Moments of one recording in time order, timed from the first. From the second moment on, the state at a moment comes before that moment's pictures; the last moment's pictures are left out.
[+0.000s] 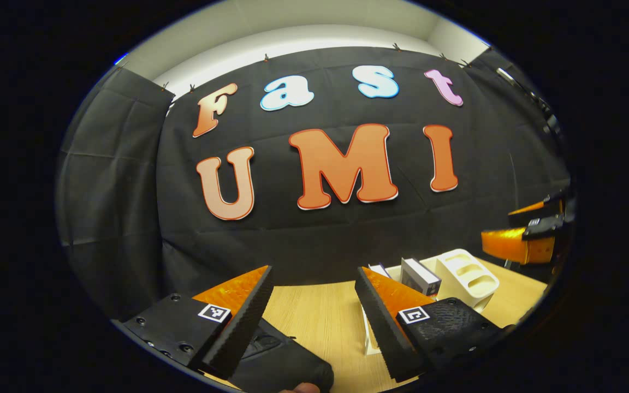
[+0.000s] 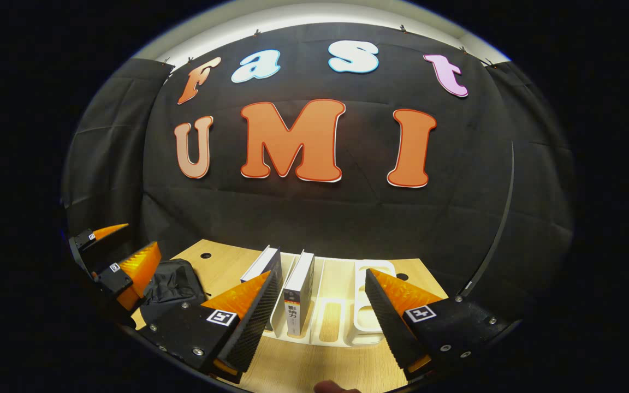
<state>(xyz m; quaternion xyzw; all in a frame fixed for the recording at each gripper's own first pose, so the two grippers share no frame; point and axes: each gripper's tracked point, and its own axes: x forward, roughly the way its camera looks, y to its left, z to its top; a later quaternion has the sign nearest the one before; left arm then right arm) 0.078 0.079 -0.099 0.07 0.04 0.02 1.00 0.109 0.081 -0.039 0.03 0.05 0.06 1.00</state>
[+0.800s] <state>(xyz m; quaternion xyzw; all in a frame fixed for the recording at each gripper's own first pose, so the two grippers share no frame) 0.059 0.099 -0.250 0.31 0.17 -0.01 0.94 0.134 0.048 -0.061 0.02 0.07 0.06 1.00</state>
